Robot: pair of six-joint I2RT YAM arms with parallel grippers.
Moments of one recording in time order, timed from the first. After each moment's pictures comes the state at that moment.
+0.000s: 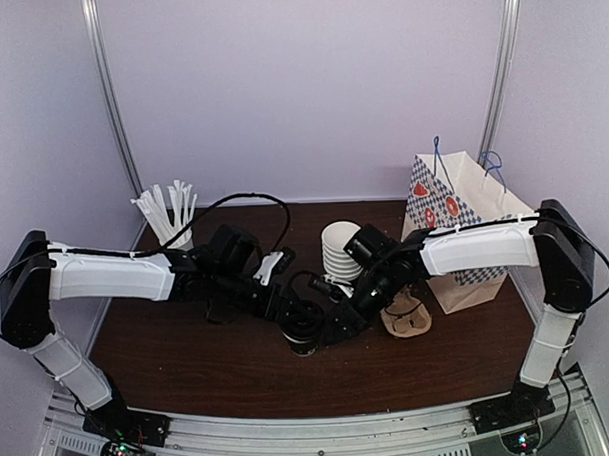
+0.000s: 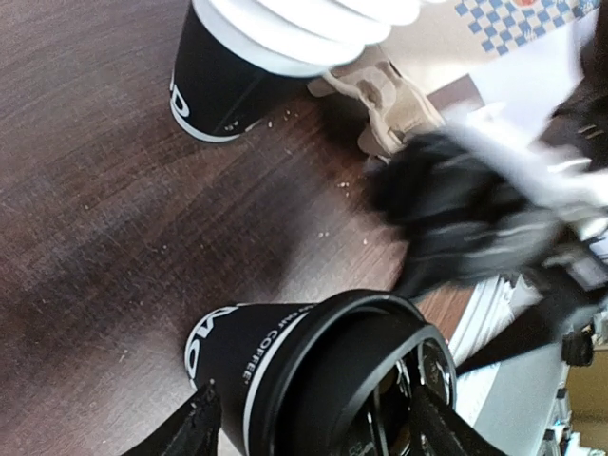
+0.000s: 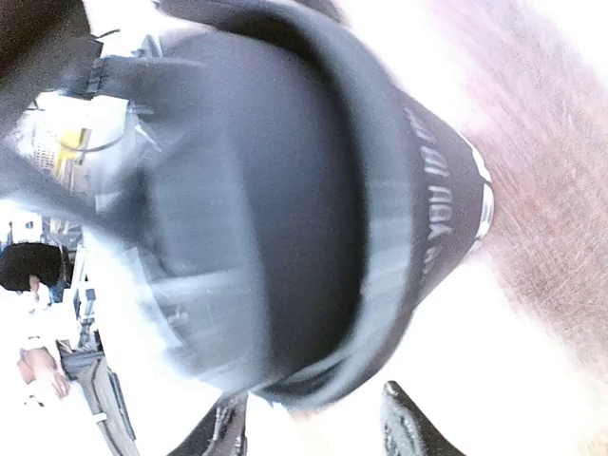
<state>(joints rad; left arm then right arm) -0.87 1.60 0.97 -0.15 0.40 -0.48 0.84 1.81 1.18 -0.51 -0.72 0.19</state>
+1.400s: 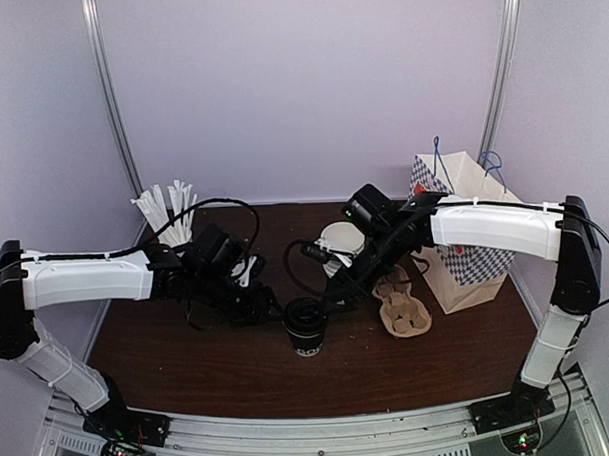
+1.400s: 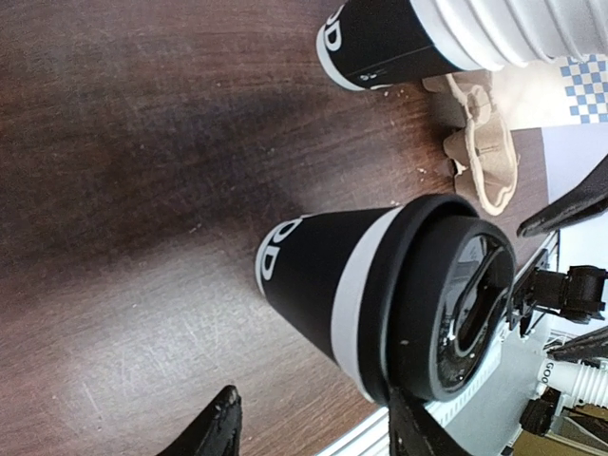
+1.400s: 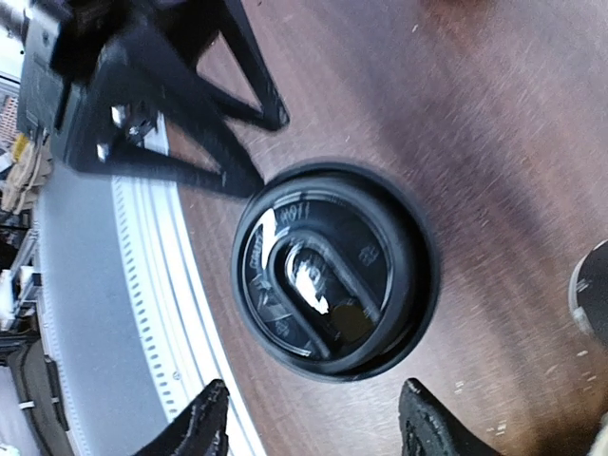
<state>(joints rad) -0.88 1.47 0.97 -0.42 0.27 -0.78 0.83 1.74 1.39 -0.73 -0.57 -0.02</state>
